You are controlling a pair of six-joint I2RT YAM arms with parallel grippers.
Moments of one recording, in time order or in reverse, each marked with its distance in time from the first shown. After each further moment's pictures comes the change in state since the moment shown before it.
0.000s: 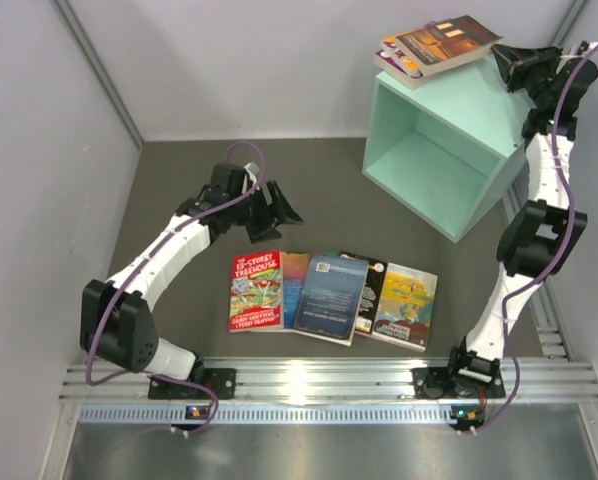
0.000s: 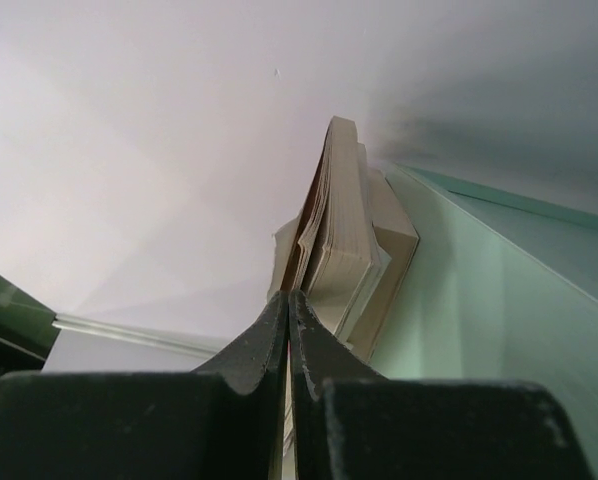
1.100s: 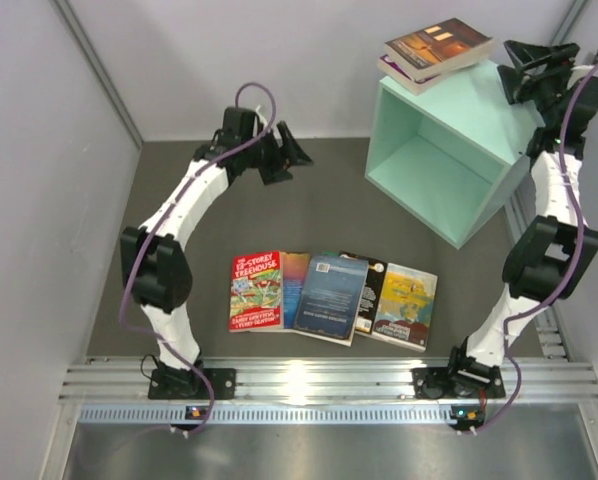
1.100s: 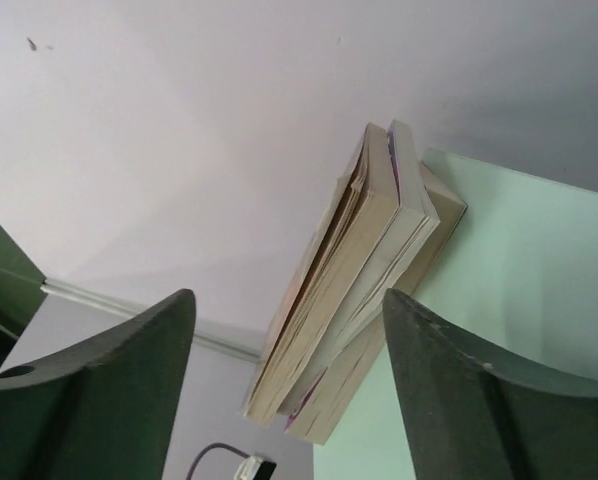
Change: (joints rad) left arm 0.047 0.379 0.513 -0.031 0.018 0.055; right arm -0.031 -0.212 -0.307 0.182 -0.001 -0.057
